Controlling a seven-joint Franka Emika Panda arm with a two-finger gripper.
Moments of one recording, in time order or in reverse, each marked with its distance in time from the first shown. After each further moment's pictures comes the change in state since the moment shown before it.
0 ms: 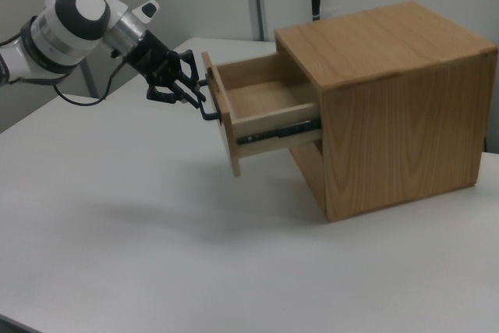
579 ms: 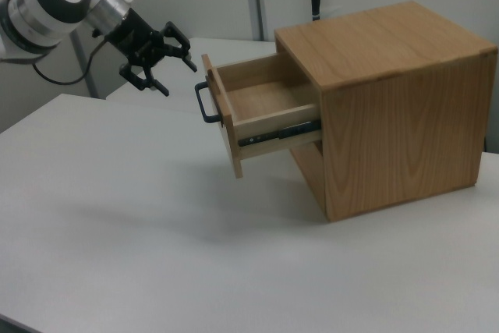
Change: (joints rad) arm 0.009 -0.059 0.013 0.032 0.106 -0.020 0.006
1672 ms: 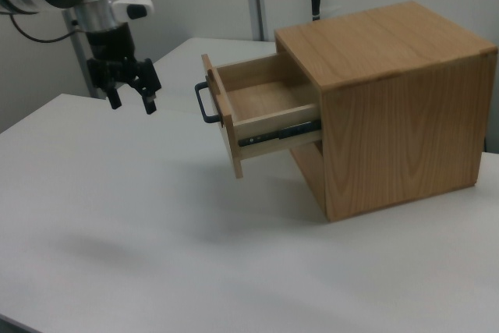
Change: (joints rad) arm -0.061 -0.035 -0.007 0.081 0.453 -0.439 0.458
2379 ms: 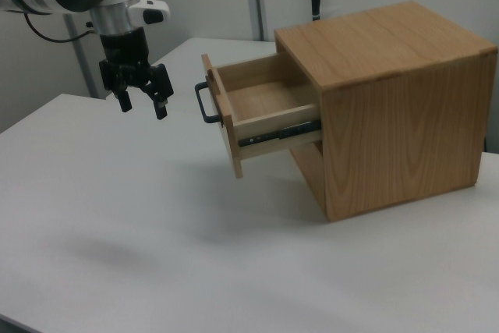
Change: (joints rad) arm -0.111 0.001 0.050 -0.006 0.035 0.000 -0.042
